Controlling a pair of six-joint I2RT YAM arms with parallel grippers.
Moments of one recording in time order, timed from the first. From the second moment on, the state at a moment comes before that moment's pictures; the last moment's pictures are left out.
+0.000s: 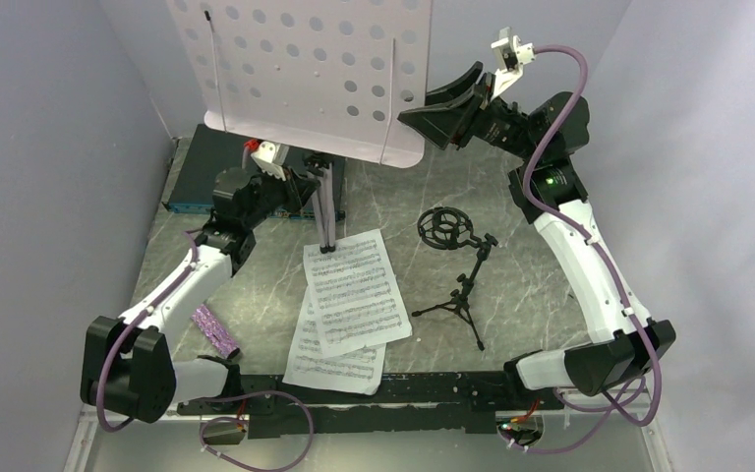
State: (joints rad) left arm -0.28 1.25 0.86 0.31 0.38 -0.22; right arm 0.34 1.35 1.57 0.27 -0.88 0.53
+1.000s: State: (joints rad) left arm -0.32 1.23 0.87 0.26 0.31 -0.16; right arm 0.38 1.47 1.58 0.29 -0.91 0.52
